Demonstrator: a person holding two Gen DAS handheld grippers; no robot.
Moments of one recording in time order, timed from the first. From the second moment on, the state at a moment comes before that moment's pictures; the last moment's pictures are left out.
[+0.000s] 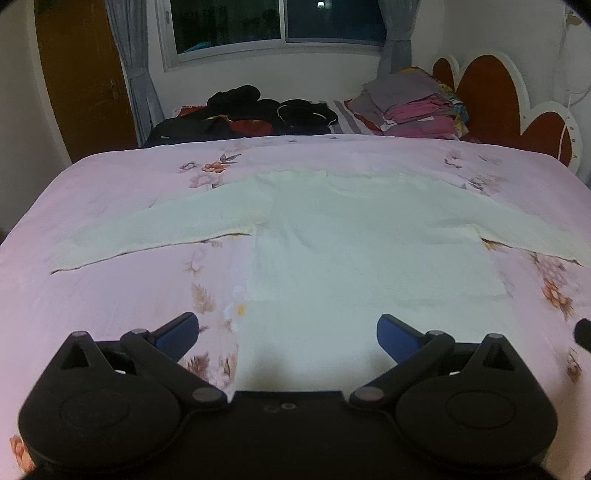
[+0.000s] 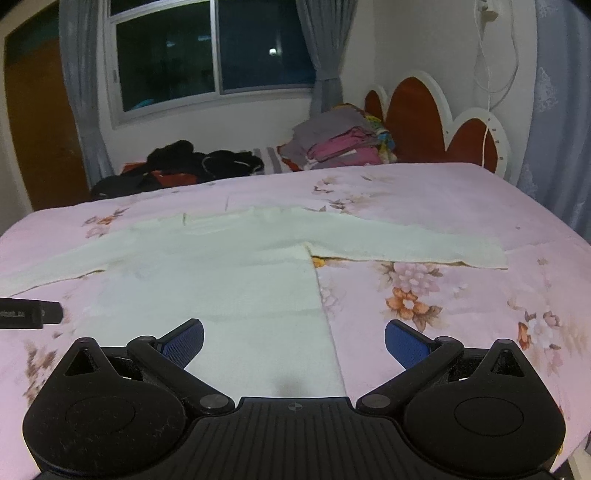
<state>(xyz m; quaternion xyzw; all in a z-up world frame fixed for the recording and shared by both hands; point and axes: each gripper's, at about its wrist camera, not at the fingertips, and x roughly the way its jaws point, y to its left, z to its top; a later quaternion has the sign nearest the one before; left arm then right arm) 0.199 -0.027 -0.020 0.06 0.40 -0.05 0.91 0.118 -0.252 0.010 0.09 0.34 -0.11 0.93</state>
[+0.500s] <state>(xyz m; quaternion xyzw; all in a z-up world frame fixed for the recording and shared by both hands) 0.261 -0.046 -0.041 0.05 0.41 -0.06 0.91 0.173 -0.327 -0.008 0.12 0.34 -0.15 0.92</state>
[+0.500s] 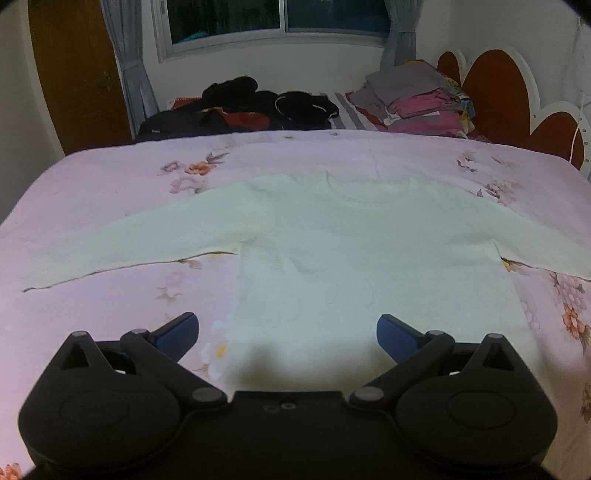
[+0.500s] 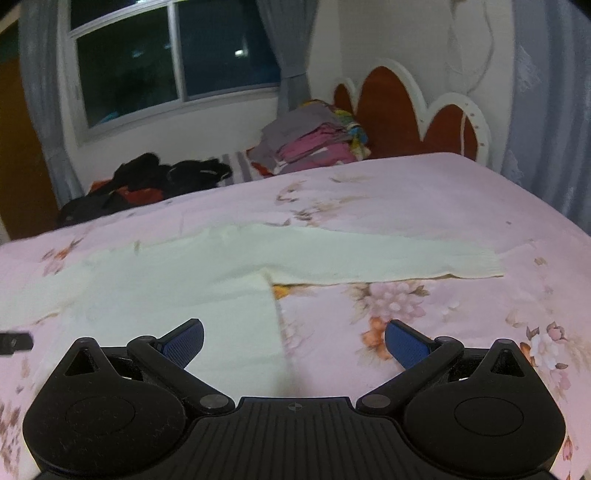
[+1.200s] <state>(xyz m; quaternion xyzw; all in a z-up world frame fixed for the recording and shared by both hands) 0.334 -0.136 -0.091 0.08 0.44 -0.04 0.89 0.224 -0.571 -0.107 0.25 0.38 -0.27 0.85</state>
